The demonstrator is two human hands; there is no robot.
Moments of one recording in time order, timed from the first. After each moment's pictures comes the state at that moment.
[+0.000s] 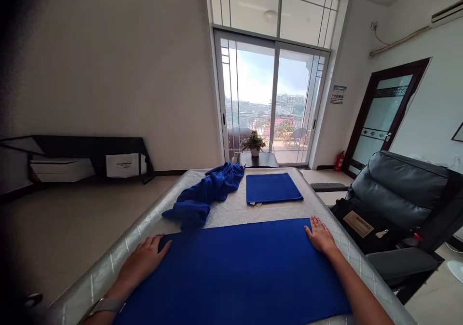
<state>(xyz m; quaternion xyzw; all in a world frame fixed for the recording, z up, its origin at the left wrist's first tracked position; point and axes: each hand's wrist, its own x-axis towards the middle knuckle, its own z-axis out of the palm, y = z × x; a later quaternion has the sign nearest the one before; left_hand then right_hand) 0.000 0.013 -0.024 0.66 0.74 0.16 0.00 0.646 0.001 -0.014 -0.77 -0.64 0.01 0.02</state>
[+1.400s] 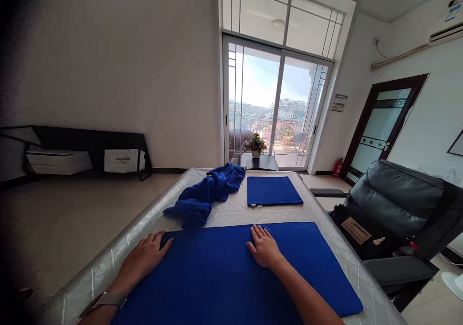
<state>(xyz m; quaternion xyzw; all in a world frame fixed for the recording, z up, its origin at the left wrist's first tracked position) 0.001 0.009 -0.023 0.65 0.74 0.17 0.02 0.429 -0.014 0.012 -0.54 -0.82 0.14 0.07</state>
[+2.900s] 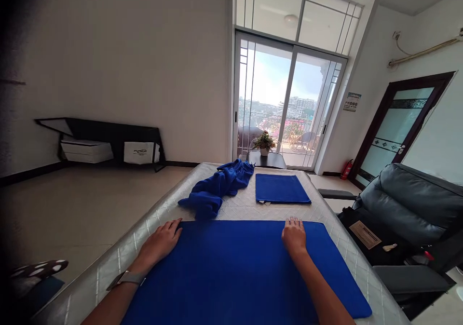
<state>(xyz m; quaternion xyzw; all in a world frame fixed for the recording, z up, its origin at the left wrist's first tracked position) -0.005 0.014 -0.032 0.68 0.71 0.16 -0.04 0.476 -0.009 0.027 -0.72 -0.68 -0.09 0.05</state>
